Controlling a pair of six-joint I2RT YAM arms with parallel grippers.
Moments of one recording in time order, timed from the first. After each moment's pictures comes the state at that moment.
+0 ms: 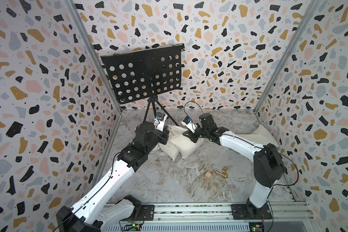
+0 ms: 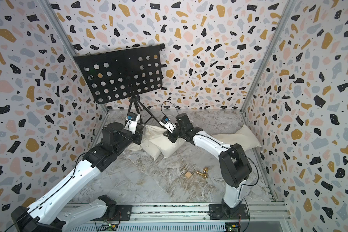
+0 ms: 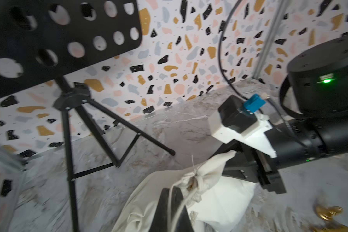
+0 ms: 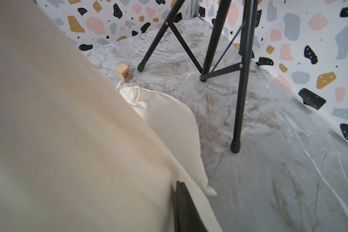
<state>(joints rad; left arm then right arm) -0.50 1.02 1.02 -0.31 -0.15 0.02 0.63 1.80 1.39 -0.20 -0.44 -0.28</state>
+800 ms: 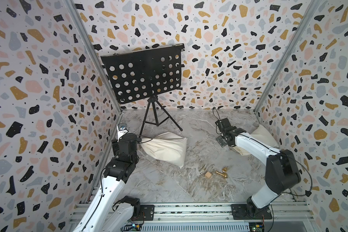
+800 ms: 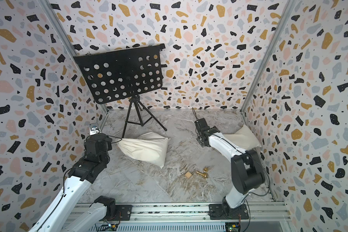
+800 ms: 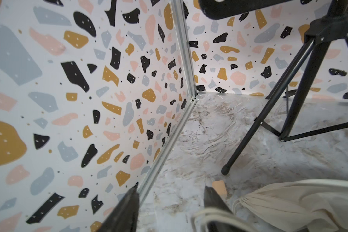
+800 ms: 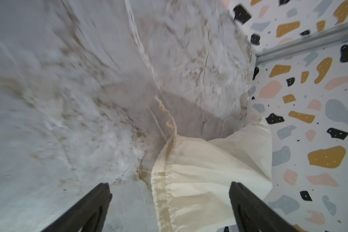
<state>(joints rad) -0.24 0.81 0.82 -0.44 -0.77 -0.07 0.41 1.71 1.19 -0.61 0.60 -0.25</state>
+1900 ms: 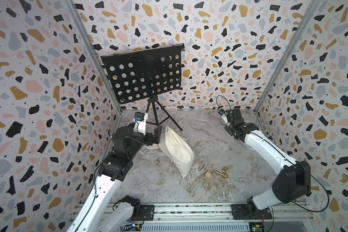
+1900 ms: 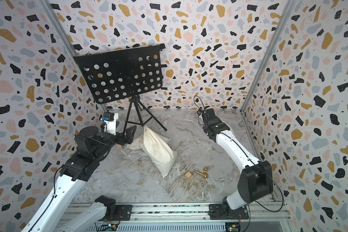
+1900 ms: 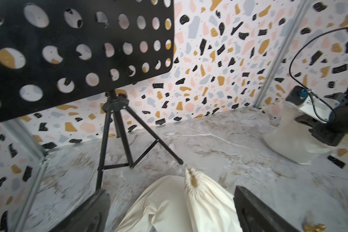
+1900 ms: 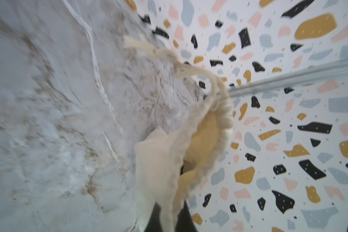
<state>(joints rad) -0.31 0.88 1.06 -0.36 0.12 -0.06 0.38 1.49 1.36 -0.57 0.49 -0.56</state>
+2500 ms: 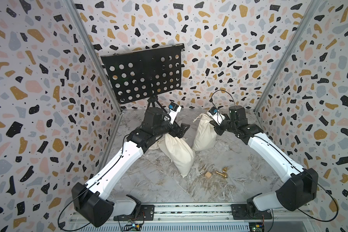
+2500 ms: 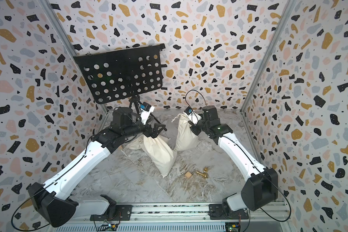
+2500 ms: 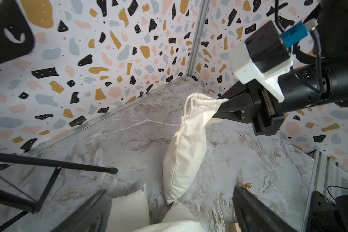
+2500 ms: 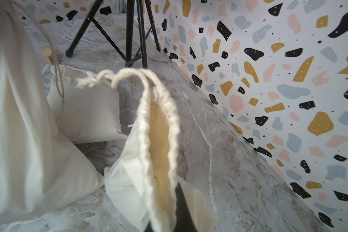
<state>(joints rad) -0.52 1.33 1.32 -0.40 0.33 0.01 0.41 1.43 1.32 -0.43 -0.30 -0.47</state>
